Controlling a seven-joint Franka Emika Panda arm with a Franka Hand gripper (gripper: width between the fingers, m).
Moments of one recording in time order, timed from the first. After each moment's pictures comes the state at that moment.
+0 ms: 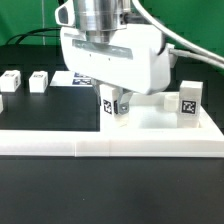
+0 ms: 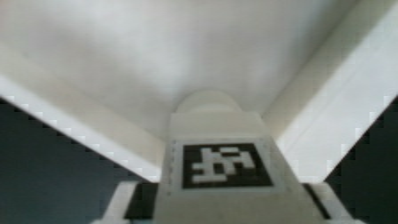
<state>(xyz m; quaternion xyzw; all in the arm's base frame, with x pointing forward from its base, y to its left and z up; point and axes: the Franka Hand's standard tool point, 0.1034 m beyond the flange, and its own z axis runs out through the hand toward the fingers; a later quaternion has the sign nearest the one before) 0.626 -0.002 0.056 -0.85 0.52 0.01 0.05</state>
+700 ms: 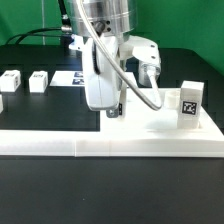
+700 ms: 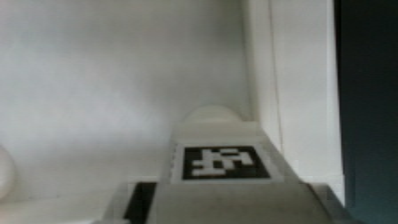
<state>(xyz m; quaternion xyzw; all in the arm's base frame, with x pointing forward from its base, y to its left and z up) 0.626 0.000 0.056 -0.63 0.77 0.06 0.03</state>
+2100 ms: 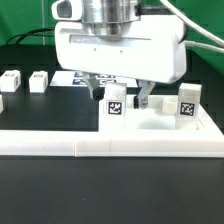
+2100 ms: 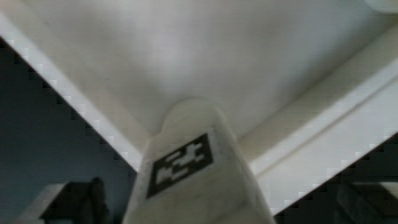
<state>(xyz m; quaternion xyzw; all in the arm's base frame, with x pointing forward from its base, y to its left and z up) 0.629 0.007 0.063 -0.97 0.23 -0.04 0.04</state>
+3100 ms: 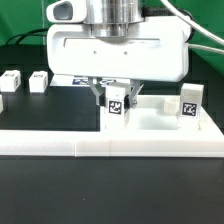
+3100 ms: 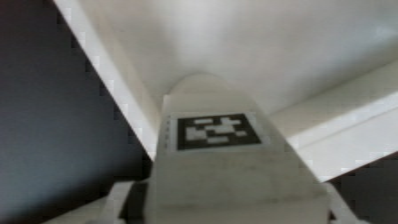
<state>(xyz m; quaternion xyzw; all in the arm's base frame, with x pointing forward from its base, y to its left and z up) 0.629 0.002 0.062 -0.96 0.27 -0.04 0.04</state>
